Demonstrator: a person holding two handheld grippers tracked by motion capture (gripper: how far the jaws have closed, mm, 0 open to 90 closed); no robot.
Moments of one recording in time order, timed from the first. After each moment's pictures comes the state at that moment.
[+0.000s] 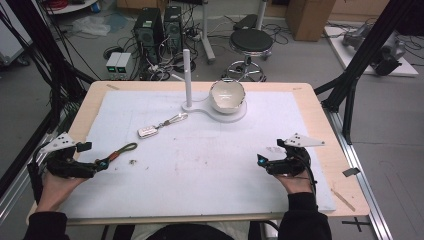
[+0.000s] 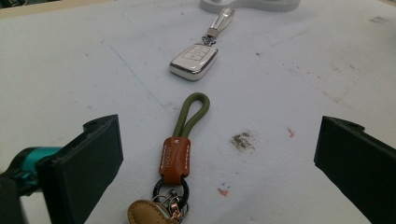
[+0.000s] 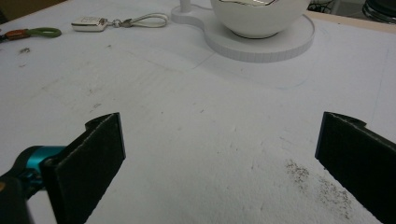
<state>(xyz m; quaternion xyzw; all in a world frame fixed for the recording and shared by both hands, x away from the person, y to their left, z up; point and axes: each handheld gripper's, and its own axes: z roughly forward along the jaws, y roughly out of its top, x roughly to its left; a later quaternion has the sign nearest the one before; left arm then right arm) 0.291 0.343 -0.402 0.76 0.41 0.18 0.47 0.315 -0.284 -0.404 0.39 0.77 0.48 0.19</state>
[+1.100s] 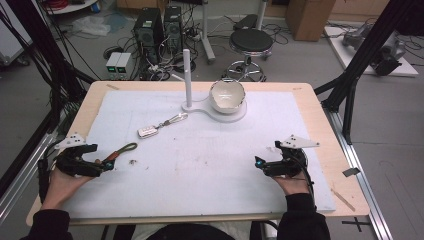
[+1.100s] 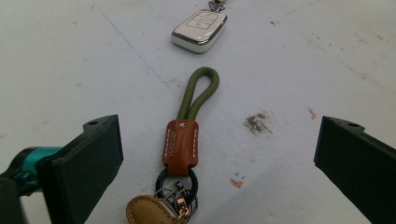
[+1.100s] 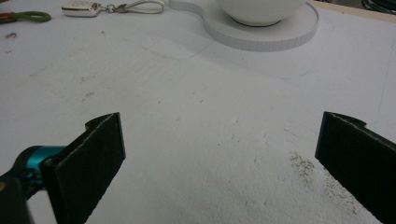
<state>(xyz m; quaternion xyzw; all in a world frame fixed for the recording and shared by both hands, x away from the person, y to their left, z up) 0.308 0.336 -0.417 0.78 0.42 0.16 0.43 0.315 -0.277 -0.411 0.39 0.77 0.46 0.19</state>
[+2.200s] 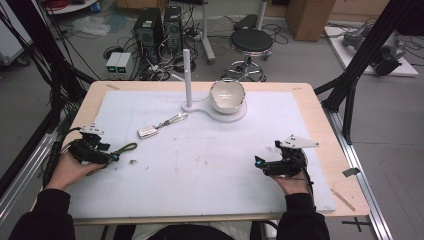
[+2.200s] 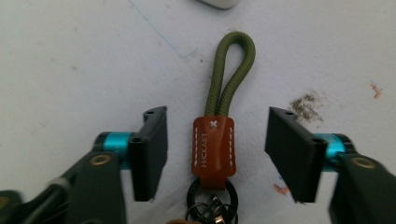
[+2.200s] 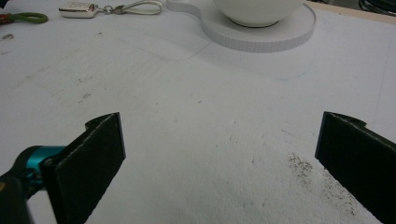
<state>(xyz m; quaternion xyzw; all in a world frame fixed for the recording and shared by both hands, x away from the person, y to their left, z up) 0.352 0.322 -0.418 0.85 0.43 0.12 0.30 0.316 -0.277 -0.412 0.39 0.77 0.46 0.20</state>
